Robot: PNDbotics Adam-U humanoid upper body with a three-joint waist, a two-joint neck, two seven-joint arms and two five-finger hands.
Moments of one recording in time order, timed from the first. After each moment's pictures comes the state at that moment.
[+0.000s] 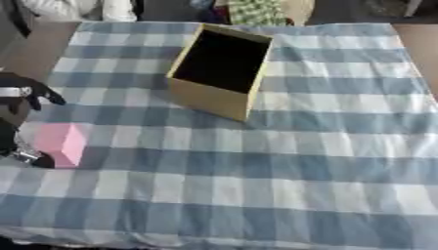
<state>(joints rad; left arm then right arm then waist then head) -0.61 0.98 -0.42 -1.66 -0.51 0.18 -0.90 -0.25 -0.43 -0.25 -1.99 0.20 -0.59 -0.11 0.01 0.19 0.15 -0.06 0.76</state>
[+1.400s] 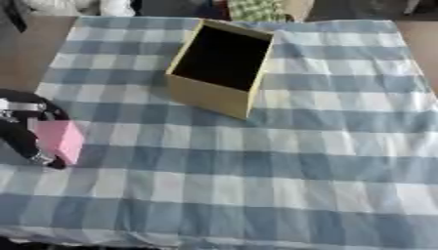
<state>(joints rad) -0.66 0.85 -0.46 -1.39 -0.60 0.14 -0.91 -0.25 -0.41 -0.24 -1.99 0.20 -0.58 -0.10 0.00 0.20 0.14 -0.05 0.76</state>
